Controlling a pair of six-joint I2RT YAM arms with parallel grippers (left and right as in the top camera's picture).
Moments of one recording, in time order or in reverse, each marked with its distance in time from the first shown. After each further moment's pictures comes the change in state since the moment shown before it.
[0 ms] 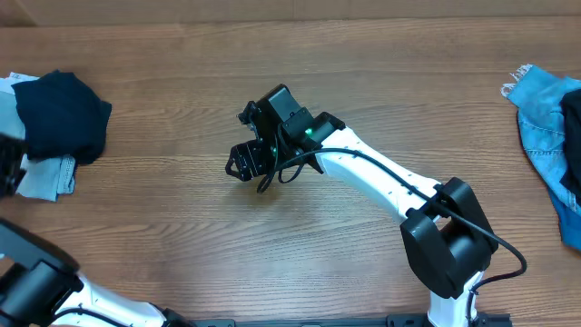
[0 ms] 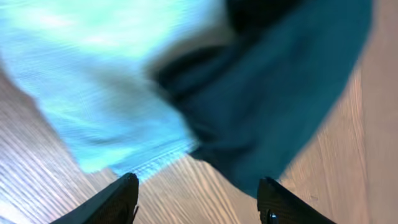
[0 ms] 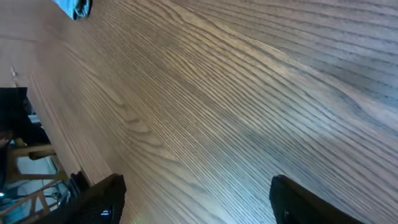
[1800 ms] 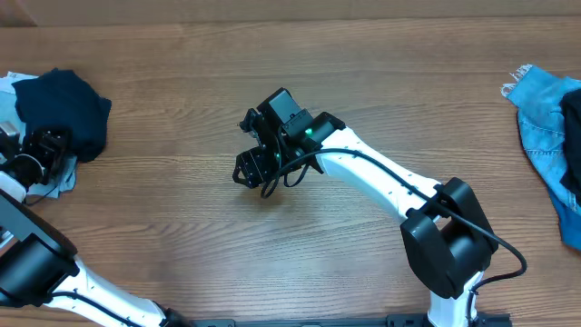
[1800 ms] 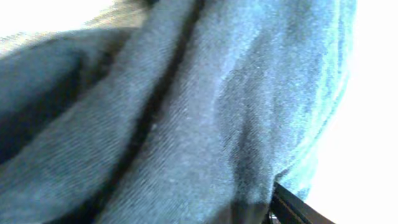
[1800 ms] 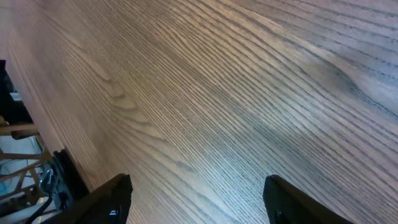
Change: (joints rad) left arm -0.077 0.119 -0.309 0.690 0.270 -0.035; right arm 0.000 0.000 0.000 -0.083 0.000 -0.098
